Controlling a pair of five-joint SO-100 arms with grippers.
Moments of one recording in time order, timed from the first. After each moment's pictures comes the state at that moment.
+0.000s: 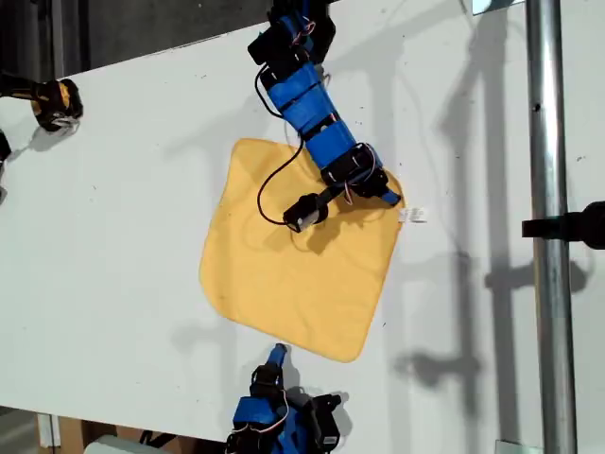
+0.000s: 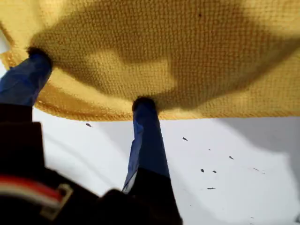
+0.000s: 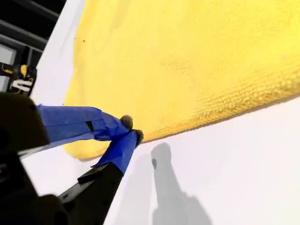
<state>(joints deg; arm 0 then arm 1) -18.0 198.8 178.5 73.3 -69.1 -27.0 54.4 69.3 80.2 81.5</state>
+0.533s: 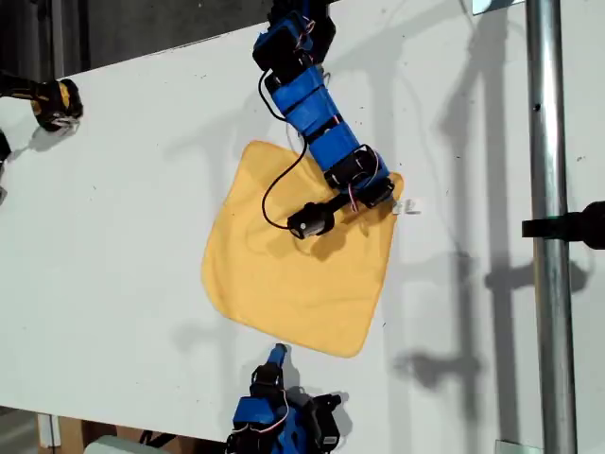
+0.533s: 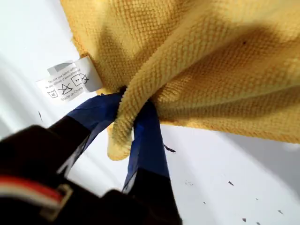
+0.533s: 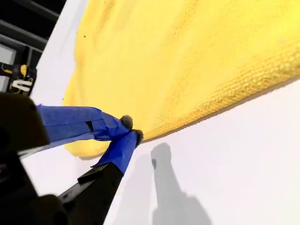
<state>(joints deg) -18.0 198.8 178.5 73.3 -69.1 -27.0 49.6 65.0 75.6 81.7</state>
